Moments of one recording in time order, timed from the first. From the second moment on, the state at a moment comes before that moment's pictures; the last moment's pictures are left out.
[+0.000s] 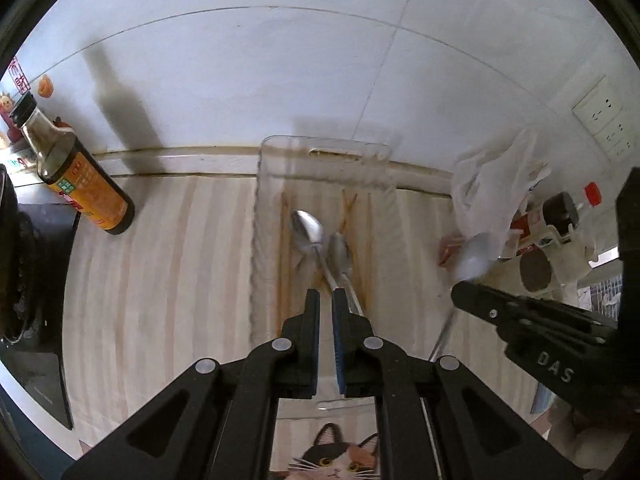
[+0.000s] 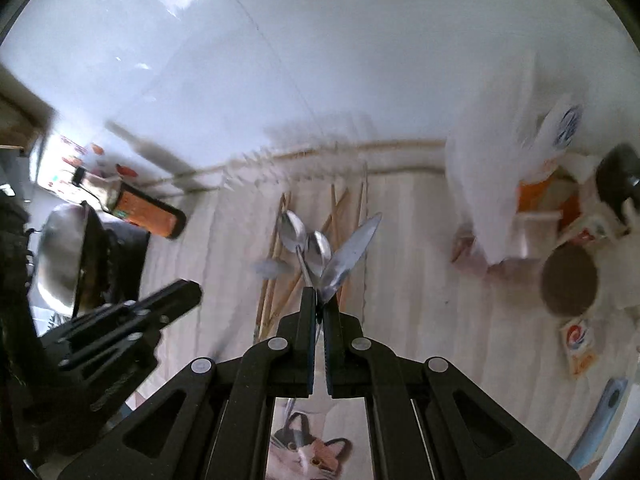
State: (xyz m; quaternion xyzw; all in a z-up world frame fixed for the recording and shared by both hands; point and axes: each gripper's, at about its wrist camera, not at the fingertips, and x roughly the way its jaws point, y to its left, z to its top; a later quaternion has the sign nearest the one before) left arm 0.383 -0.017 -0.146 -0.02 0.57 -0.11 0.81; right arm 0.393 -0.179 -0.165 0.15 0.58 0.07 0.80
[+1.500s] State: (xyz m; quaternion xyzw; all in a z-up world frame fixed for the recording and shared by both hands) left arm 0.125 0.039 0.004 0.02 0.36 -0.01 0.93; right arm 0.084 -0.158 -0.028 0.01 0.35 -0.11 0.93
